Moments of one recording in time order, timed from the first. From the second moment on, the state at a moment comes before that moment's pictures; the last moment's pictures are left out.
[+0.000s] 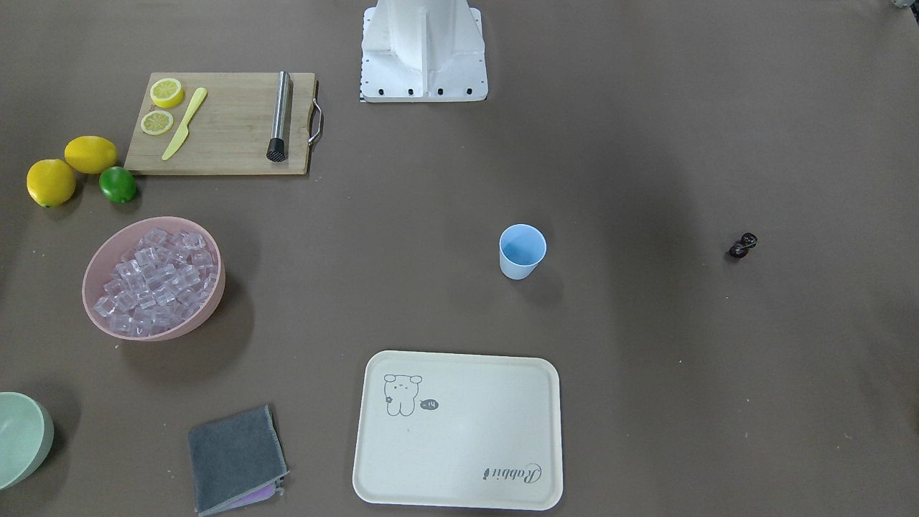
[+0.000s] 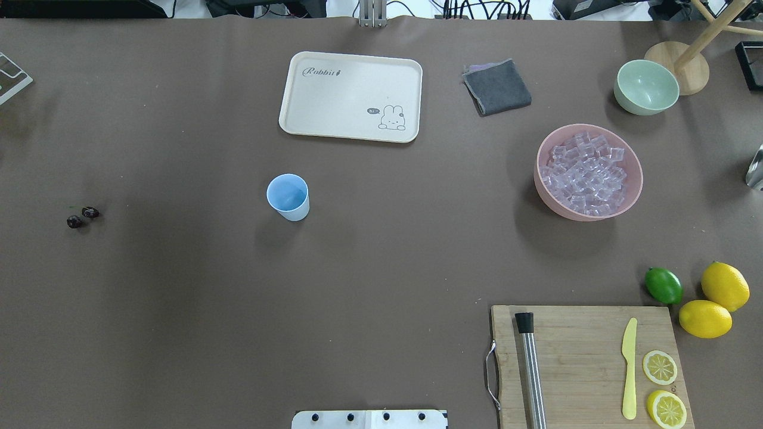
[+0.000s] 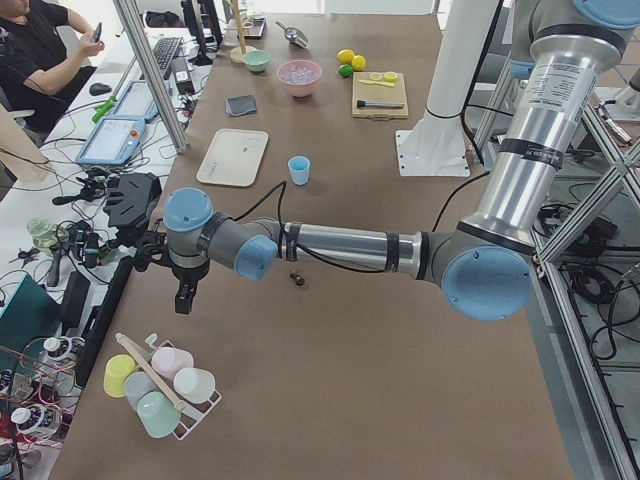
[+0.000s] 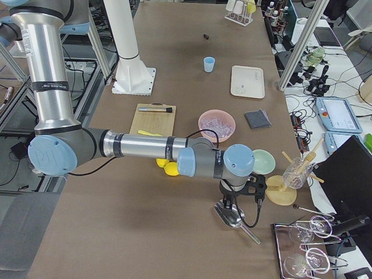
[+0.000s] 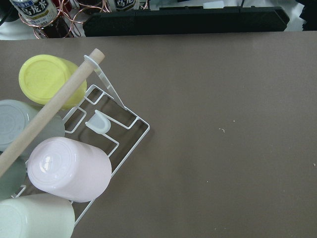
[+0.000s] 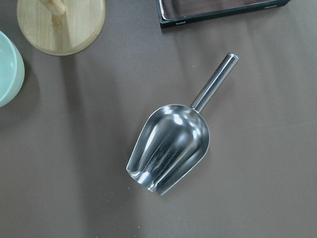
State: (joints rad) left arm -1.51 -1.88 -1.33 -1.93 -2.29 -0.31; right arm 1.68 -1.45 1.47 -1.60 2.36 0.10
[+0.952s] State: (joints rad) left arm -1.48 -1.83 -1.34 -2.08 -2.28 -0.31; right arm 1.42 -1.39 1.69 -1.59 2.32 0.28
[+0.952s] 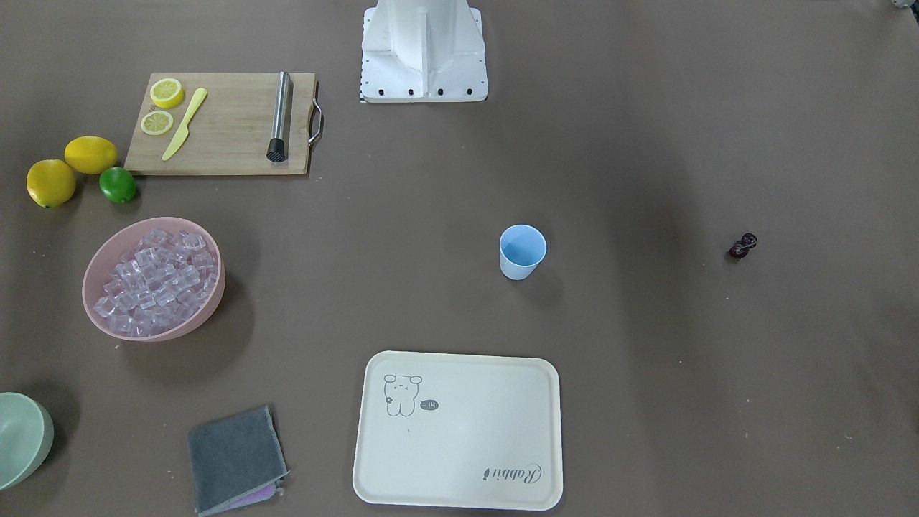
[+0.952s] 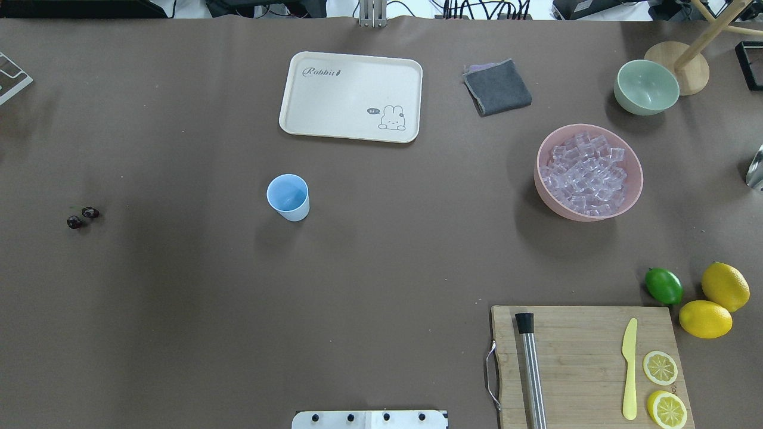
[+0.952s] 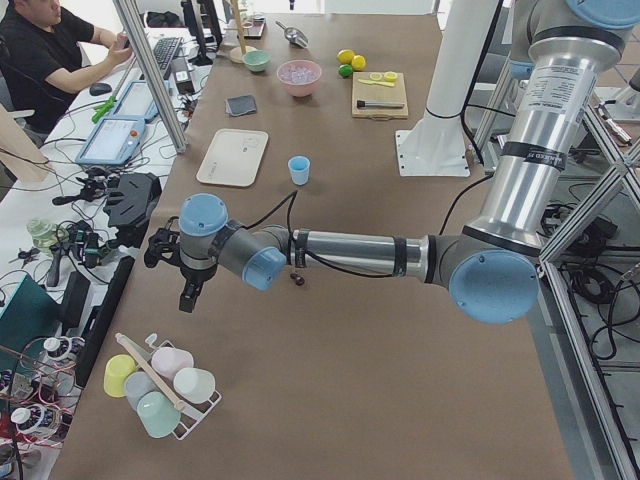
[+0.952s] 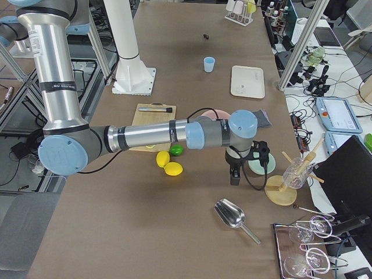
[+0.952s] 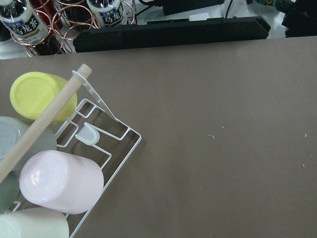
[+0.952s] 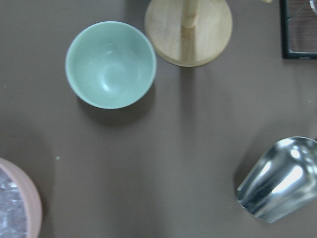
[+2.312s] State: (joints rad) left arm -1.48 -1.81 -1.36 -2.08 -2.29 -0.31; right arm 0.89 -1.23 1.70 -1.59 1.99 0.66
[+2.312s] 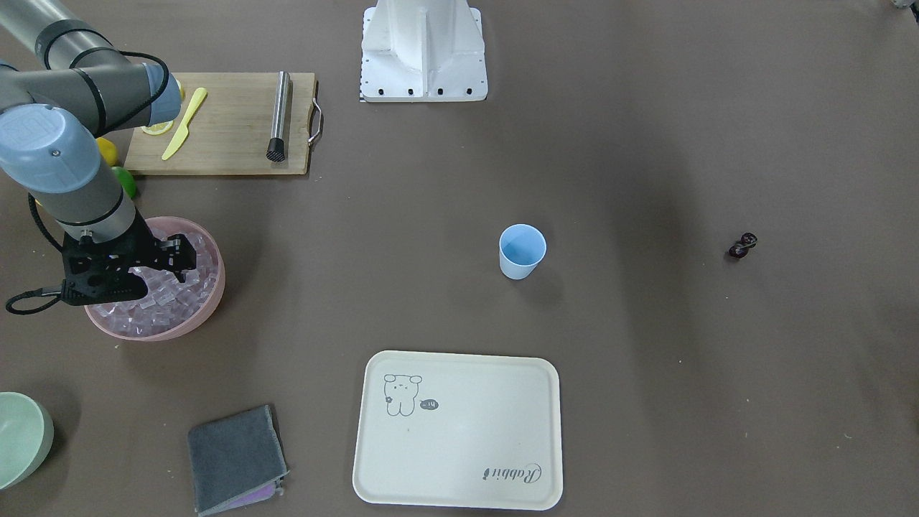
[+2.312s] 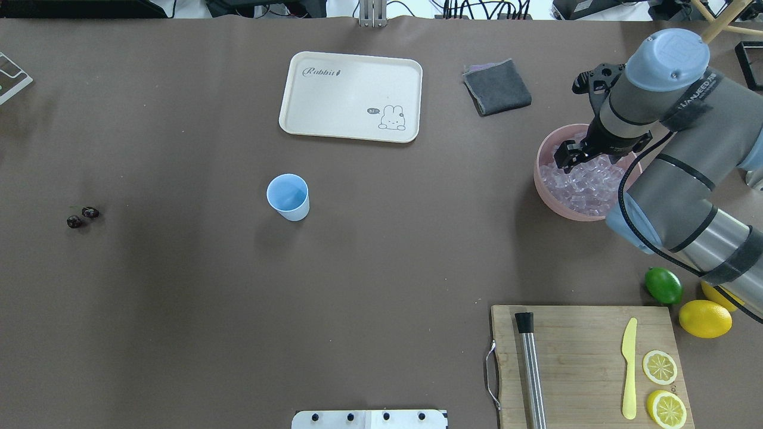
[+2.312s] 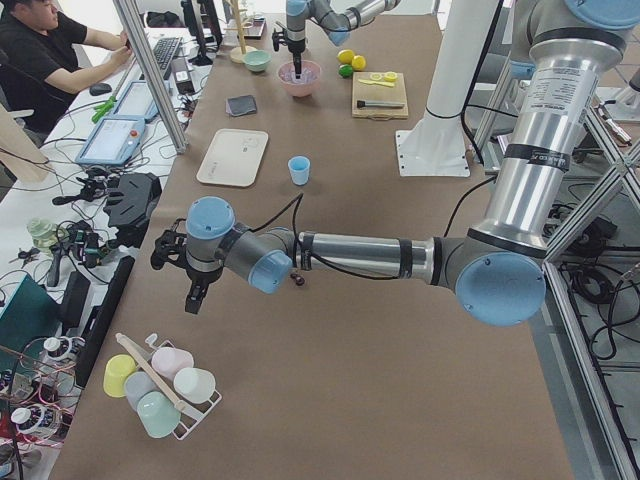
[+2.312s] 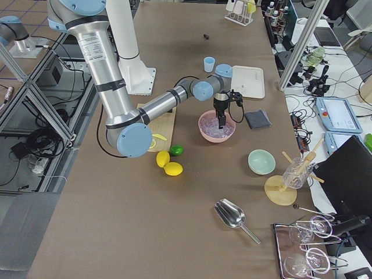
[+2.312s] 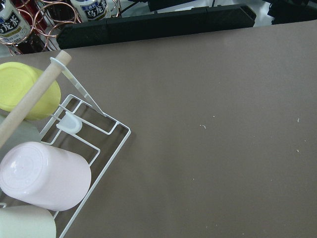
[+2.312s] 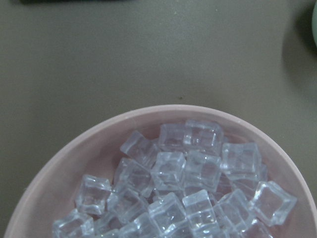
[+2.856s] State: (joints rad) left arm -1.48 -1.81 -1.36 -2.08 -2.29 -0.31; right arm 0.86 -1.24 1.69 -1.59 1.97 0.66
